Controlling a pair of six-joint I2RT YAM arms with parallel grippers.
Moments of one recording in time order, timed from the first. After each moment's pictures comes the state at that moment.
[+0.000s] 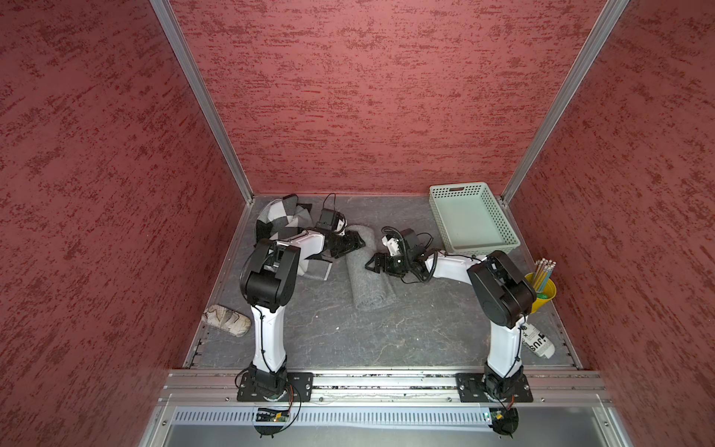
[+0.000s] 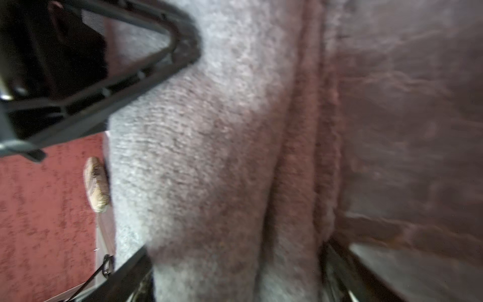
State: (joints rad) left arm -0.29 2.04 1.33 -0.25 0.44 -0.59; right arm 0.56 1.98 1.14 0.02 -0.52 0.67
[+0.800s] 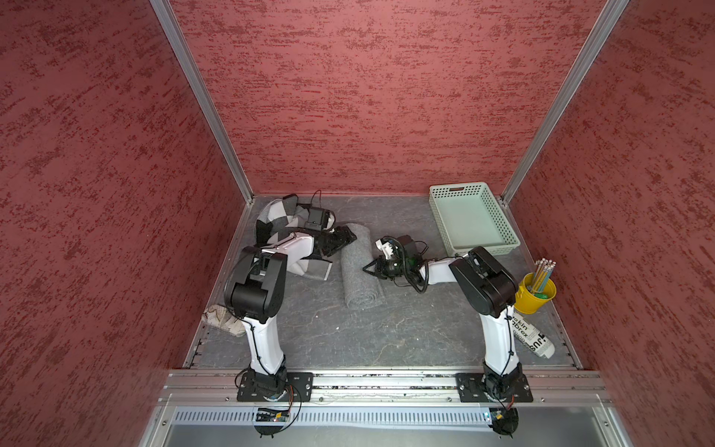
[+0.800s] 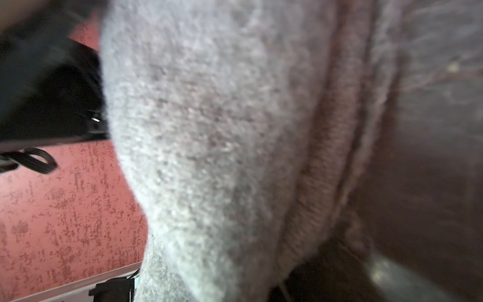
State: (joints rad) left arm -0.21 1.86 1.24 -0.22 0.42 -0.70; right arm 0.55 2.11 1.07 0.43 -0.71 0.88
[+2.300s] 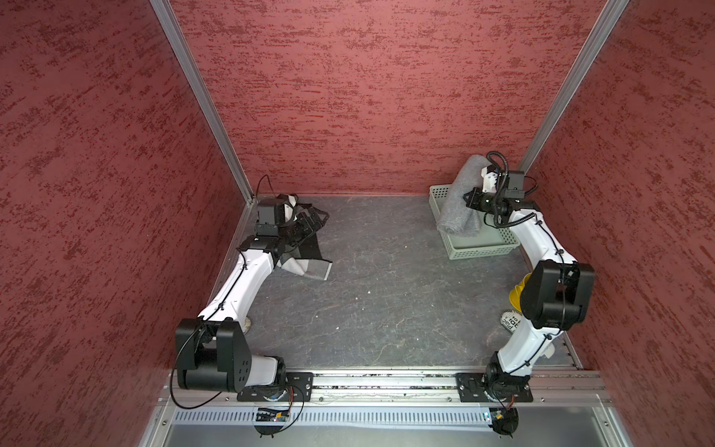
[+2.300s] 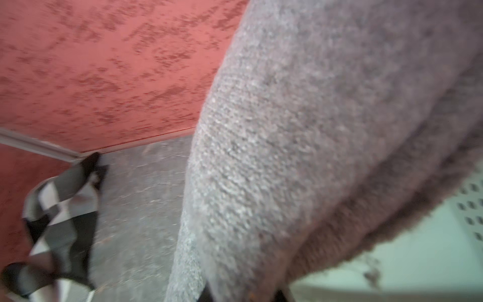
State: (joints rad) left arm -0.04 1.37 1.10 -0.31 0.46 -0.69; right arm -0.10 1.82 1.60 -0.41 -0.31 0.23
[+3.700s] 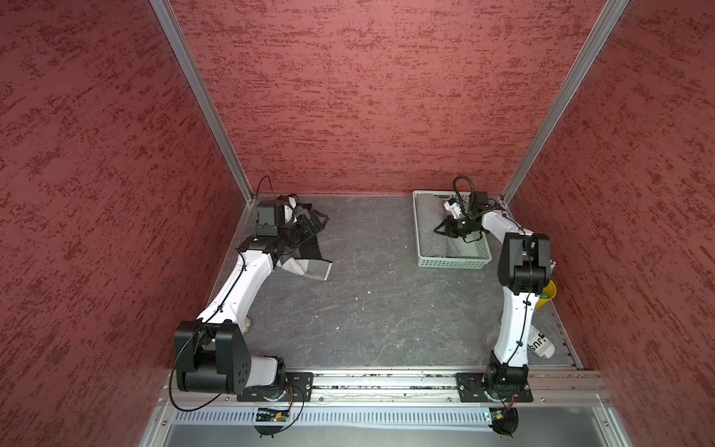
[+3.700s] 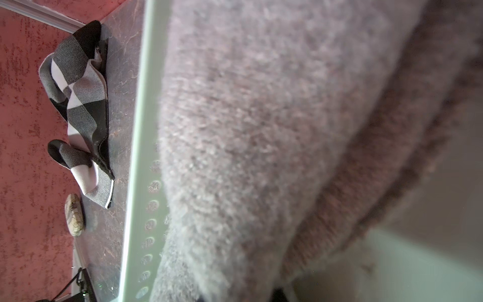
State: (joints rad) left arm -0.04 1.37 1.10 -0.34 0.44 -0.66; right arm -0.07 2.26 1.76 -0.67 -0.74 0.04
